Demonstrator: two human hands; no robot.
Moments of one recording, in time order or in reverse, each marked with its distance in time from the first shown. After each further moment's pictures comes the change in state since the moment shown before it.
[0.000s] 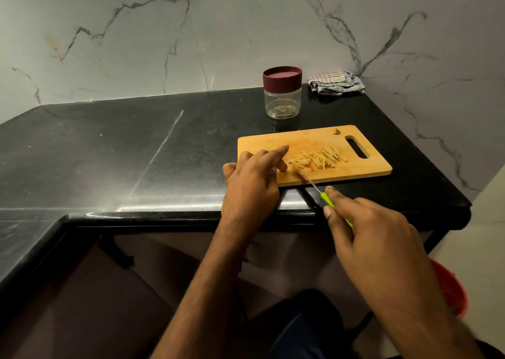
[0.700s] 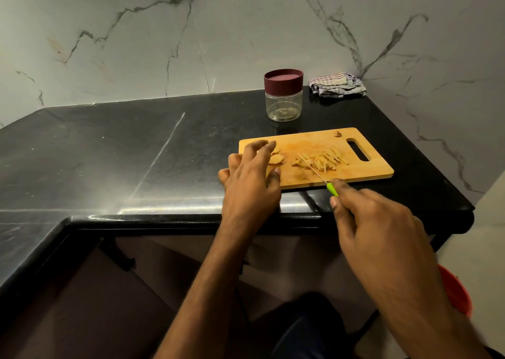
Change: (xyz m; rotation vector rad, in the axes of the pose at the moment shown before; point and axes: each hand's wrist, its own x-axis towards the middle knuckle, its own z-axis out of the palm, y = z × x) left_hand 0.005 0.000 -0.002 0.105 -0.052 -0.128; right_hand 0.010 0.000 -0.003 -0.035 0.048 0.023
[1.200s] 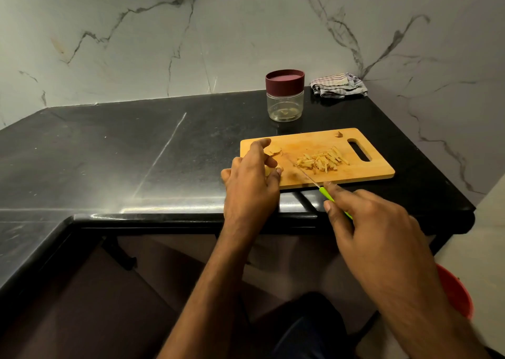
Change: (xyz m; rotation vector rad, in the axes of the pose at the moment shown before) left_hand 0.000 -0.003 0.007 -0.154 0.139 -0.017; right_hand 0.000 -0.004 -0.002 0.005 -0.055 0.004
